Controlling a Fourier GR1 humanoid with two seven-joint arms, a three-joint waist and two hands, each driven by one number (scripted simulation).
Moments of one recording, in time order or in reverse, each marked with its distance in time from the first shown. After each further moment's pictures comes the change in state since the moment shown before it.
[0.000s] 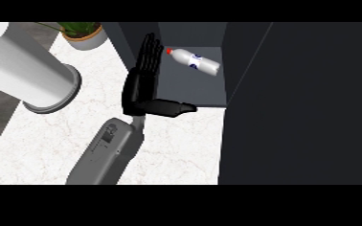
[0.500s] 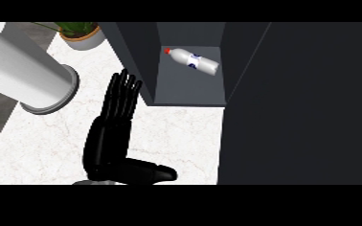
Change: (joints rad) left arm 0.423 0.090 -0.151 -0.583 -0.028 0.056 0.143; right arm -0.018 -0.043 0.009 -0.031 0.028 0.009 0.020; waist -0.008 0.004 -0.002
